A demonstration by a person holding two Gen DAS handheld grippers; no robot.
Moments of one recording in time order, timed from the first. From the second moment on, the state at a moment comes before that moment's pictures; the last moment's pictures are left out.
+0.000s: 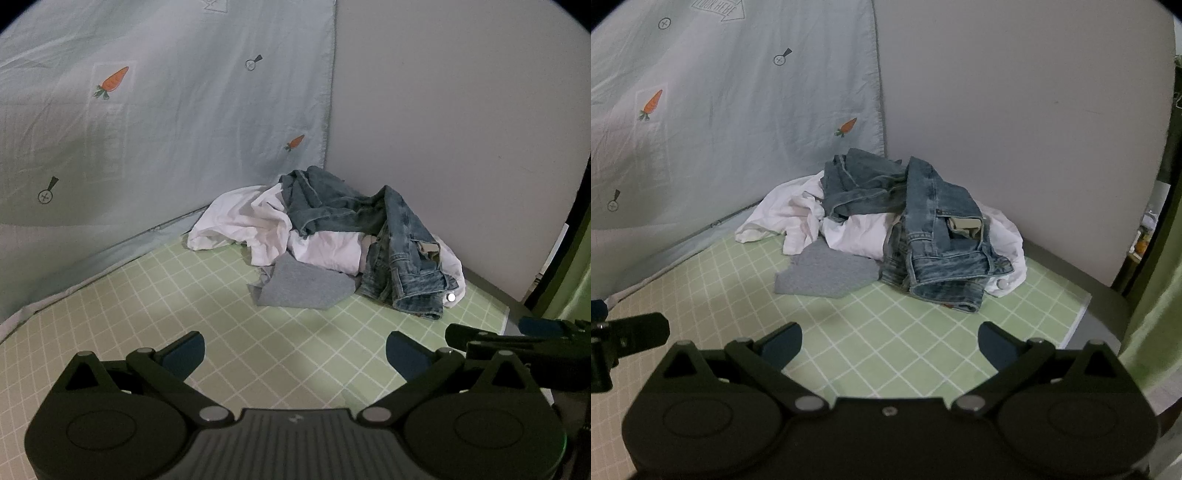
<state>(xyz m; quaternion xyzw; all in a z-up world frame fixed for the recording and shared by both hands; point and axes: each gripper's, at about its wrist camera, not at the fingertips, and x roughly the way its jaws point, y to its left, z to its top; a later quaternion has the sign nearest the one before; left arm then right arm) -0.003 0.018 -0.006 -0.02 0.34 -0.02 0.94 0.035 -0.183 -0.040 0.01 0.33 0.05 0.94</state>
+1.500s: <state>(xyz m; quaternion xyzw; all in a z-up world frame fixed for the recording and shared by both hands) 0.068 0.008 -0.004 -0.05 0.34 0.02 0.94 0.104 -0.193 -0.044 0.00 0.33 0.05 0.94</state>
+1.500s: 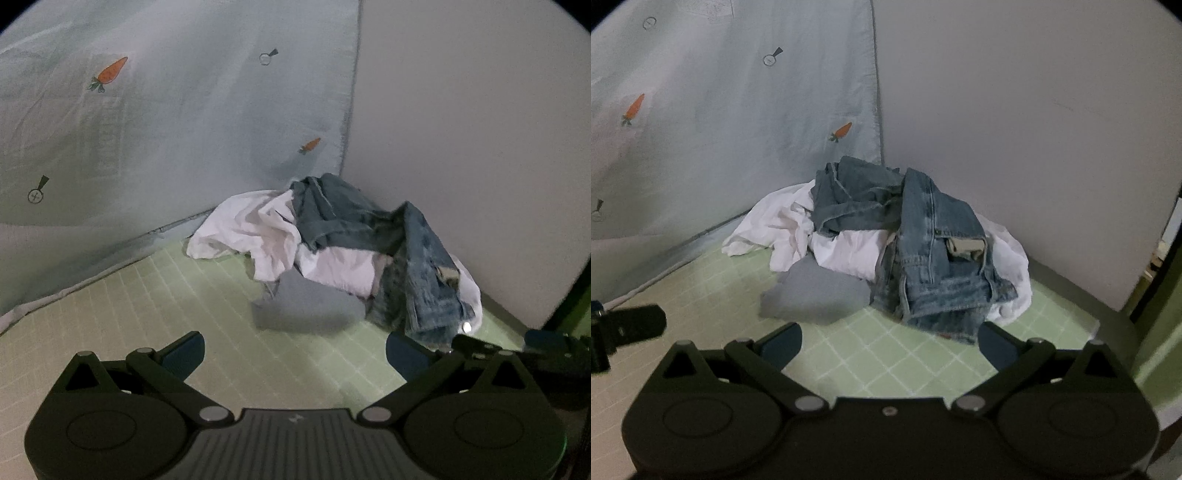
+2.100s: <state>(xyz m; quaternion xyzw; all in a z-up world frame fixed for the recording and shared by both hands) 0.336 0.000 -0.038 -0.05 0.37 0.01 0.93 0.338 -0.233 -0.084 0.07 0.32 0.00 0.94</state>
